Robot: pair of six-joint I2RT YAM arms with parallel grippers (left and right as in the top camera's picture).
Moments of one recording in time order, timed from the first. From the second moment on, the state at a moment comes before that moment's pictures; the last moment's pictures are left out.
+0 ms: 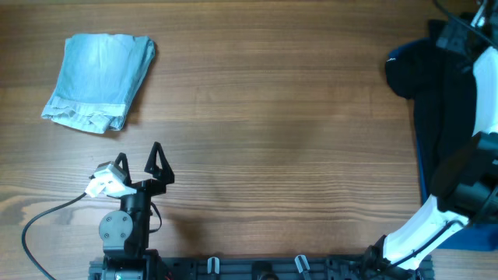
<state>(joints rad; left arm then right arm) 0.00 0.01 0.01 -0.07 -0.06 -0.52 -0.39 2.02 1.82 -0.65 0.23 -0.01</state>
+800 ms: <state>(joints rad) 0.00 0.01 0.01 -0.07 -0.06 -0.52 -0.43 2.40 1.82 -0.19 0.01 -0.32</state>
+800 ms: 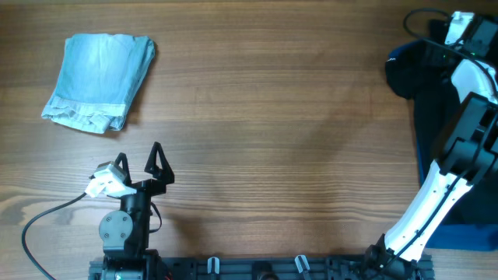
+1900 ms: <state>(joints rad) 0.00 0.01 0.01 -0.07 -0.06 -0.52 -0.45 2.36 1.80 -0.23 0.19 -0.27</state>
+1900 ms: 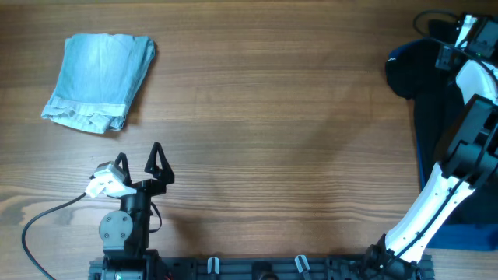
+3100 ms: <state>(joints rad) 0.00 0.01 0.01 -0.07 -0.06 -0.52 0.11 2.15 1.80 -0.54 -0.06 0.12</state>
